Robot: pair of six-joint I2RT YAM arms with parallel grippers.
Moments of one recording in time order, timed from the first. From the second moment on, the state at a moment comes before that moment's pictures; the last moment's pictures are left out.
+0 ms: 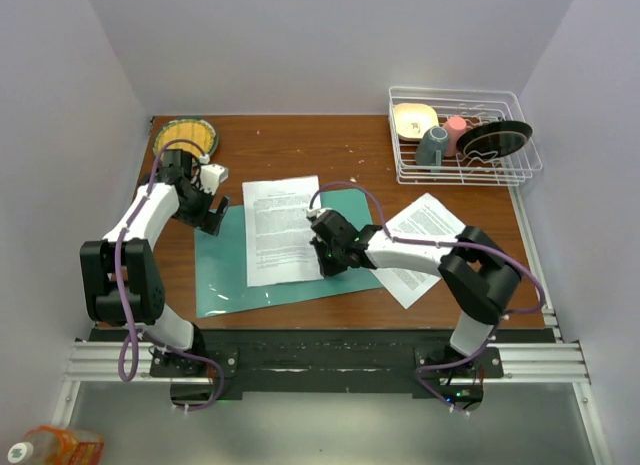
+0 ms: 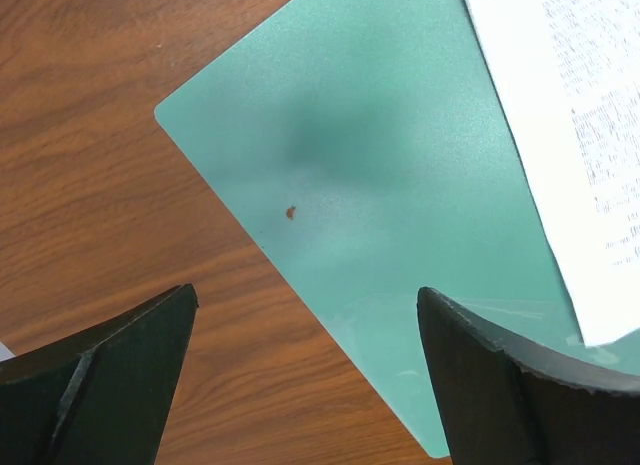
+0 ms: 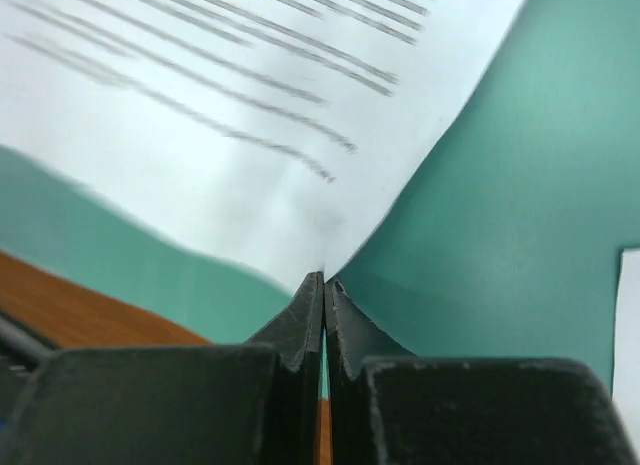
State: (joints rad) left arm 0.05 1.57 1.13 -0.75 0.09 0.43; right arm 0.91 1.71 1.05 -0.29 0.03 0.48
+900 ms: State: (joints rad) left arm 0.04 1.58 1.07 -0.66 0.03 0.48; right arm 0.99 1.40 0.90 -0.13 0.16 0.42
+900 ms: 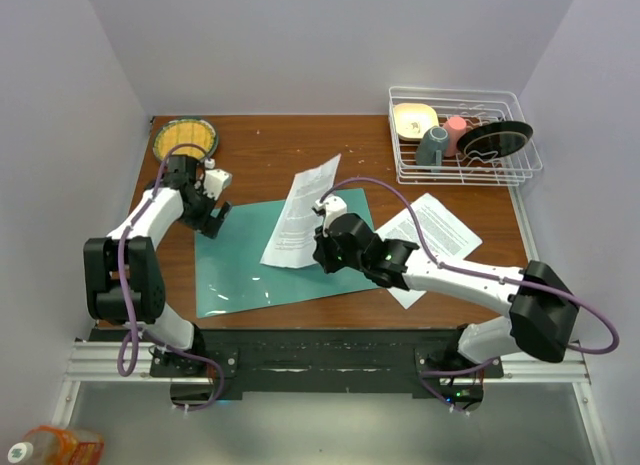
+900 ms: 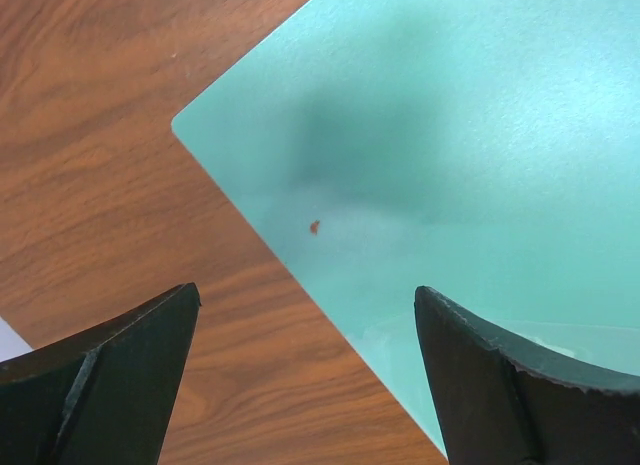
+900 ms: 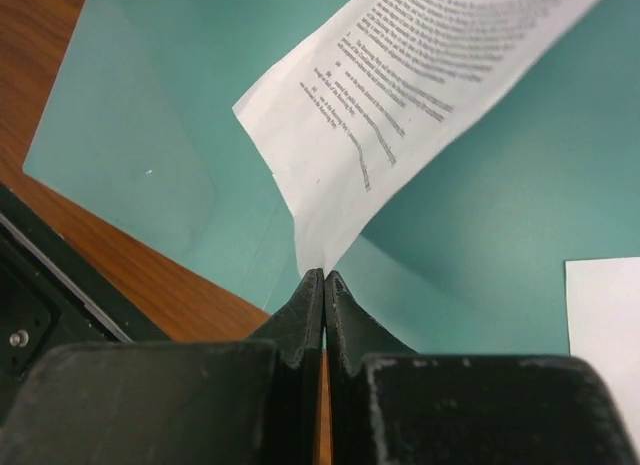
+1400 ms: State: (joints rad) left arm -0.11 1.58 1.08 -0.70 0.15 0.44; right arm 1.02 1.45 0.89 -0.12 0.09 0.44
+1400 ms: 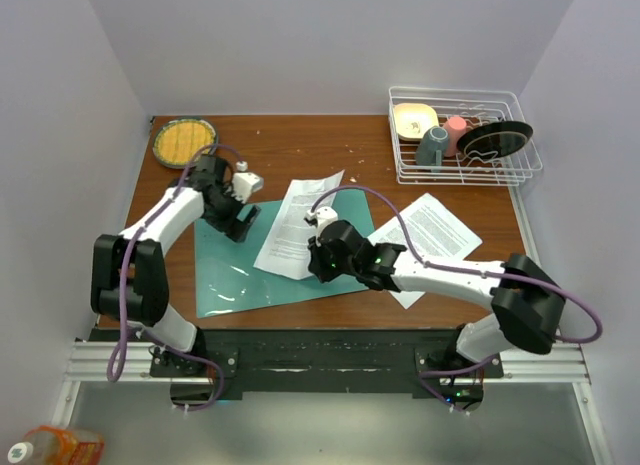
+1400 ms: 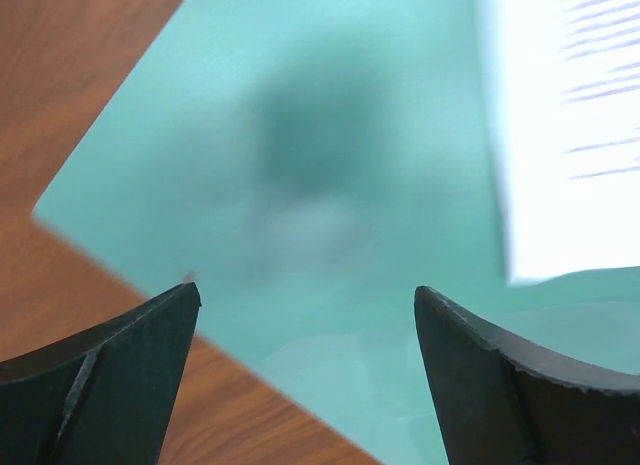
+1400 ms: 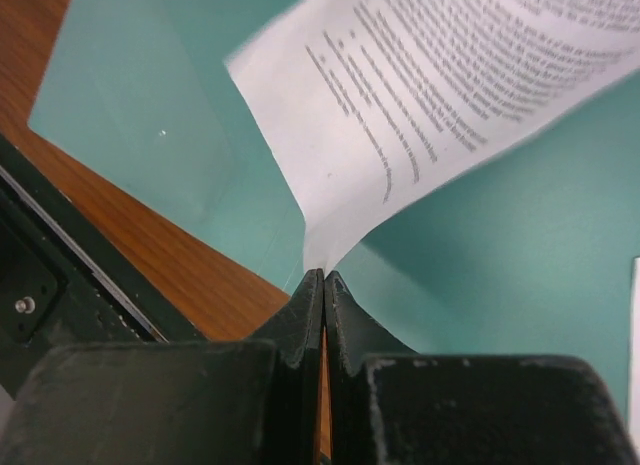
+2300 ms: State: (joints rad) left arm -0.36 1.64 1.06 -0.64 -0.05 0.40; right arm 1.02 1.59 0.78 -0.04 0.09 0.62
